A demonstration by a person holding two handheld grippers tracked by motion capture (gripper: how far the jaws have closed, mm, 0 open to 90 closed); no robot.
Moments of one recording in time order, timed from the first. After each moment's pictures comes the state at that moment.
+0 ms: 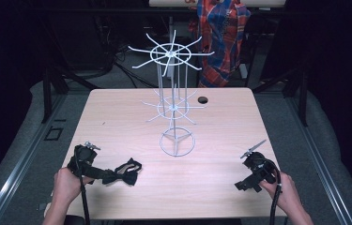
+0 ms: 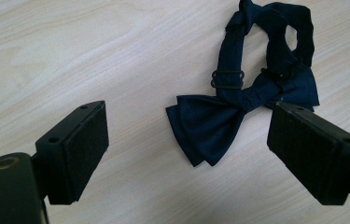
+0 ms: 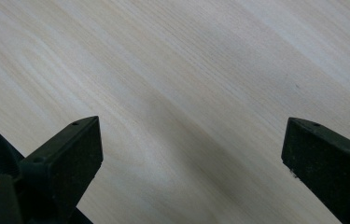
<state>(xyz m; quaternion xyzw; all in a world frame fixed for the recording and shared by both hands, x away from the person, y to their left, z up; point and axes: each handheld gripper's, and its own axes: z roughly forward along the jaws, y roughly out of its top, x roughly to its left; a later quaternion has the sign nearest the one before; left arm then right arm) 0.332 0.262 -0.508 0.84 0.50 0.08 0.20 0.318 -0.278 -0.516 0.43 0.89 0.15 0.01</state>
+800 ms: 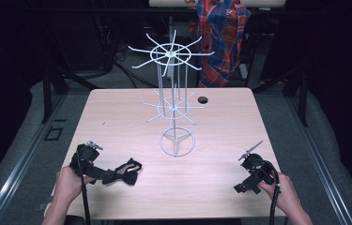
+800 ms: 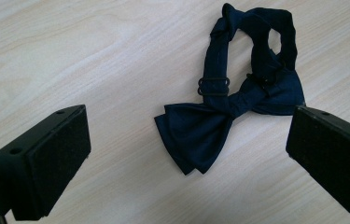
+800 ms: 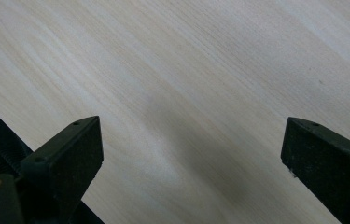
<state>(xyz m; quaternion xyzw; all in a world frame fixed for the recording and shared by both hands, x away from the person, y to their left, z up) 0.336 0.258 -0.509 0.86 0.47 0.07 0.20 0.318 -0.274 -0.523 0.42 0.89 0.14 -0.01</state>
